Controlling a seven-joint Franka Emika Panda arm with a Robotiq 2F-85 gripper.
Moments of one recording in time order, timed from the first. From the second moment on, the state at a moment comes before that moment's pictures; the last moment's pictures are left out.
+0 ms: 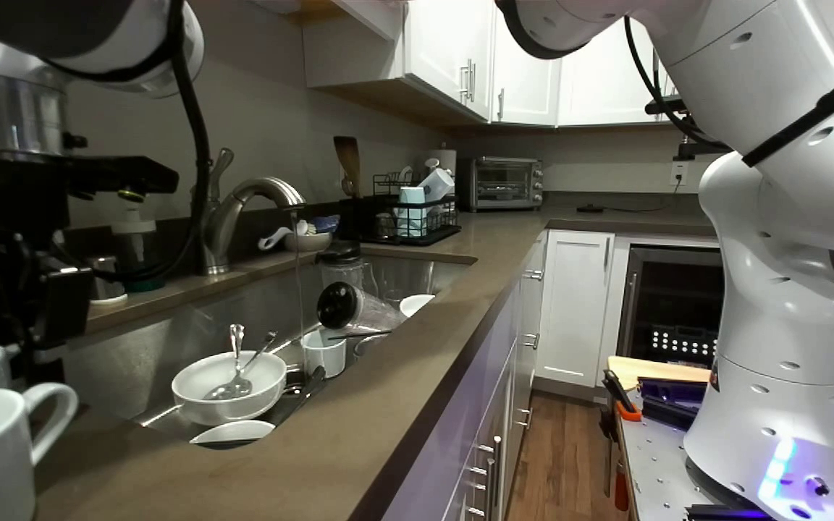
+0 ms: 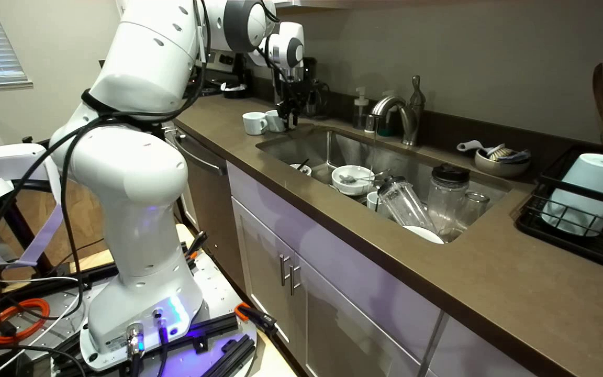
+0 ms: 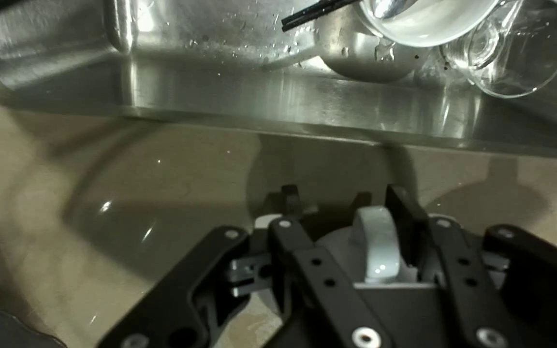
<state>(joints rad) 0.33 0.64 0.27 -1.36 -0.13 2.03 -1.03</state>
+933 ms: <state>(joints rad) 0.35 0.64 0.28 -1.33 -0.13 1.98 -1.03</state>
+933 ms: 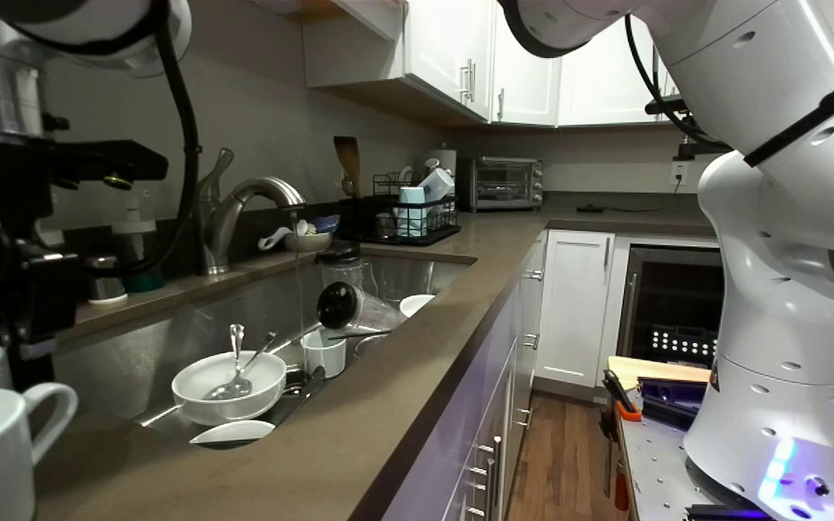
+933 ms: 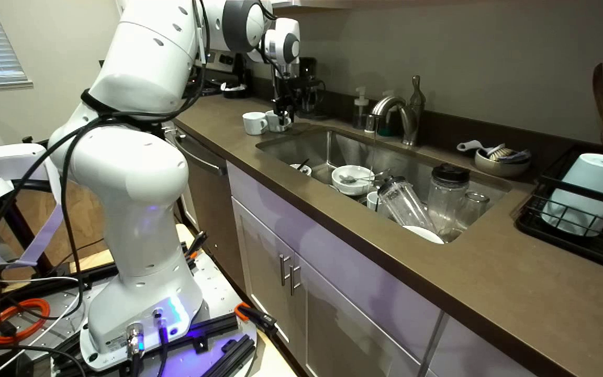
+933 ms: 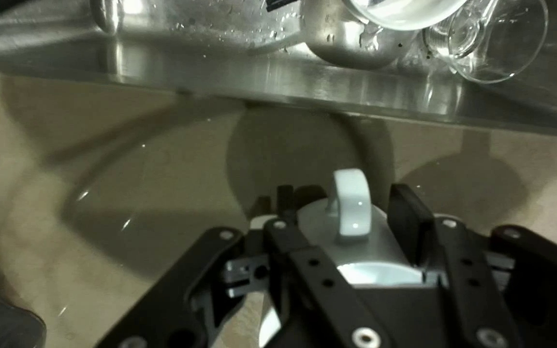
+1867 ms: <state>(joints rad) 0.35 0.62 0.26 -1.33 -0.13 1.91 -1.03</state>
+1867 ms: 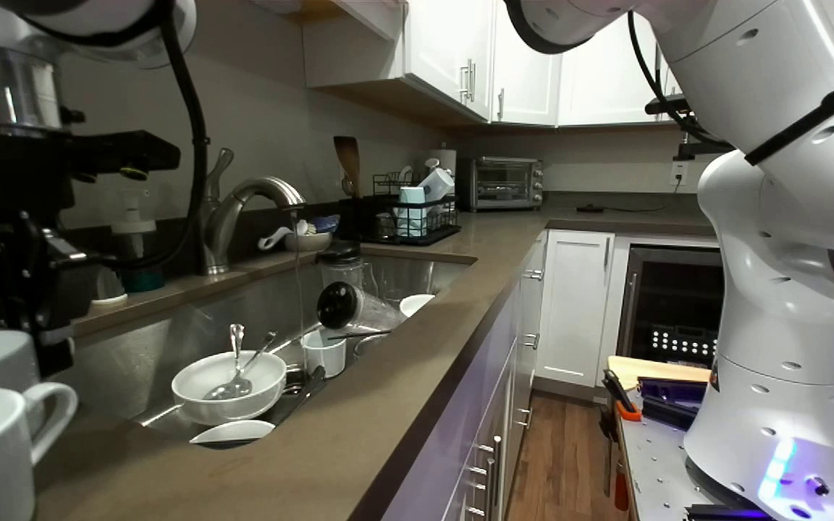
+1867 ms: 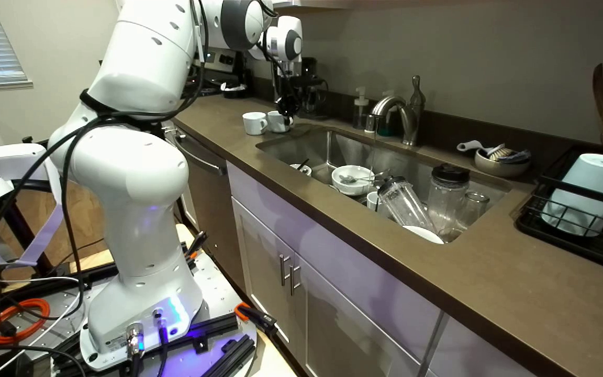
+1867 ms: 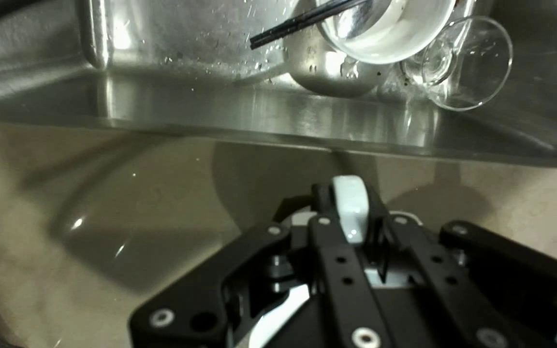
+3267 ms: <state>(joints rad) 0.22 0.11 0.19 -1.97 -0.01 2.14 -0.68</state>
